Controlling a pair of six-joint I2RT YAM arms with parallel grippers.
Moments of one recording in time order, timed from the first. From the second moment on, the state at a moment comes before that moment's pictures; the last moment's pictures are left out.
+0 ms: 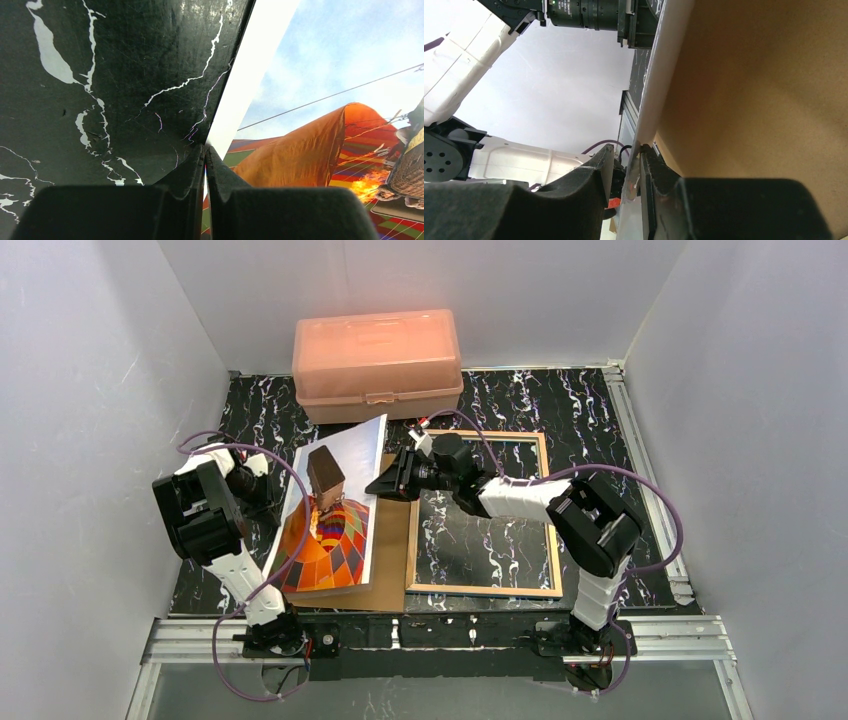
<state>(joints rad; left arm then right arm) 0.39 1.86 1.19 -0.93 0.29 0.24 0.84 1.84 1.07 0.51 -0.52 1.20</state>
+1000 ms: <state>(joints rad) 0.39 1.86 1.21 -0.95 0.28 0.24 0.80 1.77 0.98 0.64 -0.56 1.29</state>
